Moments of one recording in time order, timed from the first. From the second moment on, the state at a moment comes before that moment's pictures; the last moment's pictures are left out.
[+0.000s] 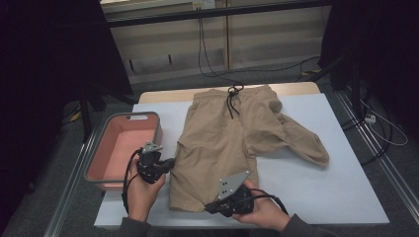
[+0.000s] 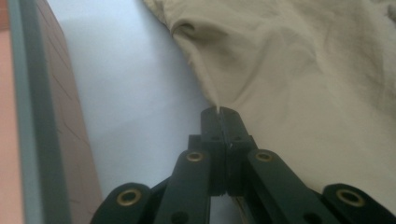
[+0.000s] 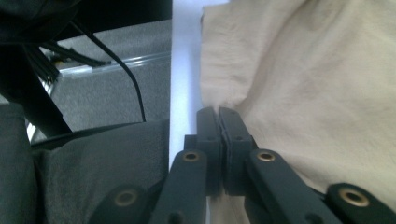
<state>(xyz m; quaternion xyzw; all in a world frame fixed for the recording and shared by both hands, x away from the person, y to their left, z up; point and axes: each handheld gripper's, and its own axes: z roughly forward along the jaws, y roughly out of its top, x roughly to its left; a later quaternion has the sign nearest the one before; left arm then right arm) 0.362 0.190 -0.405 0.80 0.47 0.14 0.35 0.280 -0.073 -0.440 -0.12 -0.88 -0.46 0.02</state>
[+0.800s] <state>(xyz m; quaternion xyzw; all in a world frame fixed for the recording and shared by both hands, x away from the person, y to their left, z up) 0.364 0.188 -0.410 0.81 0.46 0.13 0.35 0.336 -0.158 -0.437 -0.28 -0.86 -0.40 -0.13</state>
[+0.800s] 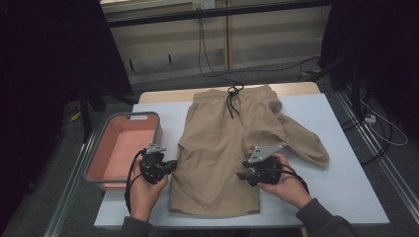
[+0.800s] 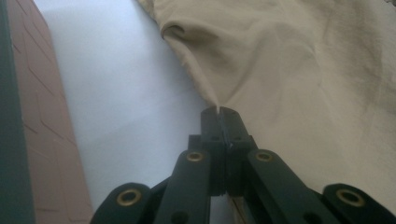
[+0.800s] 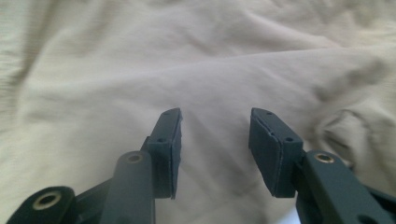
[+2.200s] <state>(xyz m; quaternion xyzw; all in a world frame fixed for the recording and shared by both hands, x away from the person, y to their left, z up) 0.367 0.189 -0.416 0.81 0.46 0.12 0.34 0.380 -0.207 -0.447 -0.39 -0.81 -0.39 -0.17</state>
